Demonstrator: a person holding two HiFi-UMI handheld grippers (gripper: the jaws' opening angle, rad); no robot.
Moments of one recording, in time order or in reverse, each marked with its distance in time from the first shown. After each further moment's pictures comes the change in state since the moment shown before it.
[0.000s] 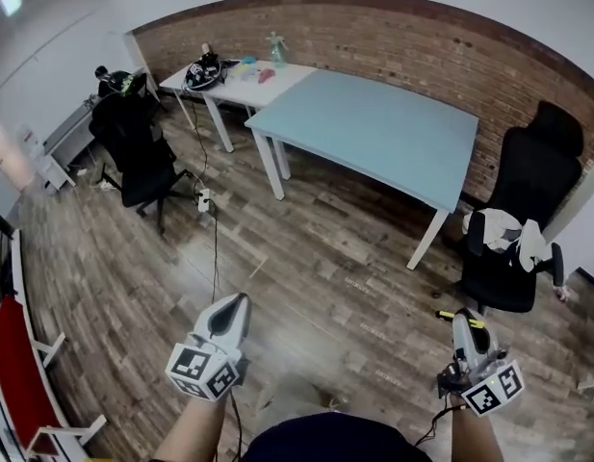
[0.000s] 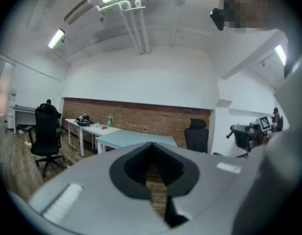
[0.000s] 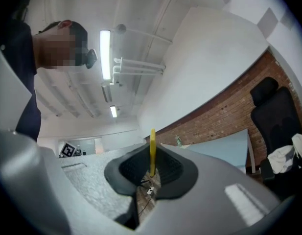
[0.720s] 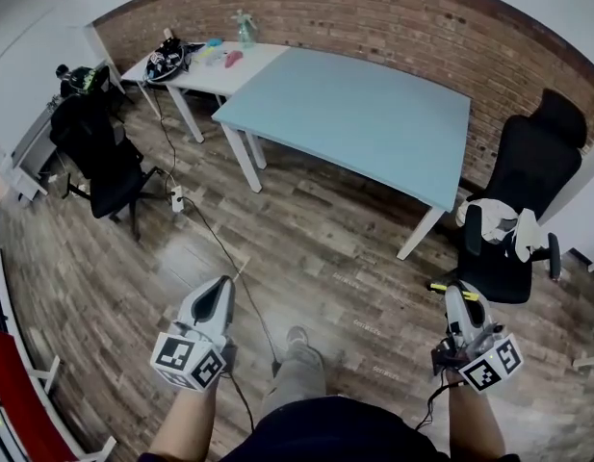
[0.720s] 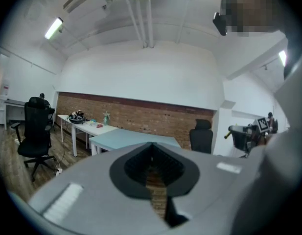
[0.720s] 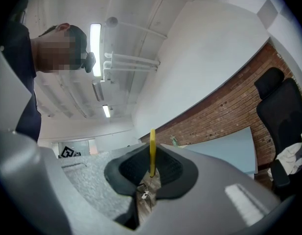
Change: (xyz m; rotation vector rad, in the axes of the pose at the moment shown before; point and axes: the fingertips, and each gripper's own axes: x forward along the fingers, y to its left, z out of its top) left arm 0.140 0.076 0.025 -0.022 0.027 -0.053; right arm 0.136 -0.069 -0.002 0.029 0.008 -0.043
